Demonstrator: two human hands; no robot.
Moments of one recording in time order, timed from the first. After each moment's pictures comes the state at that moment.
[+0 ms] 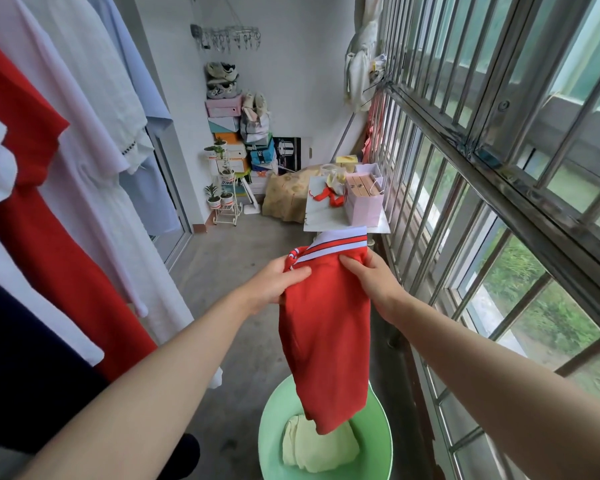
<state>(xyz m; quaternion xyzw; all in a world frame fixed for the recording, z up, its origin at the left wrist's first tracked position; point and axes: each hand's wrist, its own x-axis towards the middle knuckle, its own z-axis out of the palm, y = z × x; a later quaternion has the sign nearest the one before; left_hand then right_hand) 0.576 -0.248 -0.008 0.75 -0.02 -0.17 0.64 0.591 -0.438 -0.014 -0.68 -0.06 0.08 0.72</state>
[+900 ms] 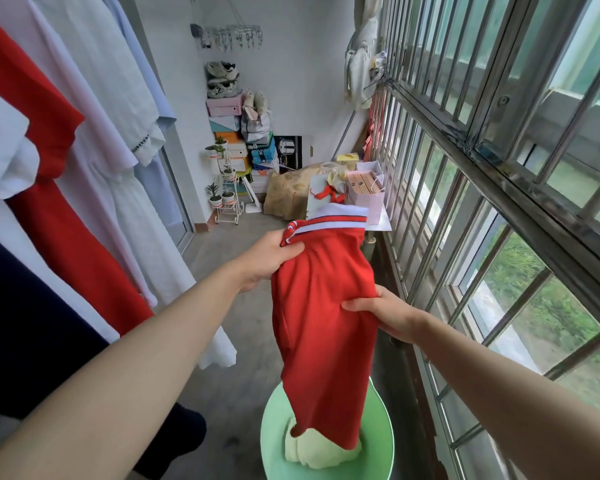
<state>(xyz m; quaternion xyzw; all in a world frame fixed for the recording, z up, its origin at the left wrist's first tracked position) 0.579 -0.249 0.032 0.78 -0.05 -0.12 0.61 0.576 -0.470 -0.049 -0.69 -0.01 0.27 0.68</state>
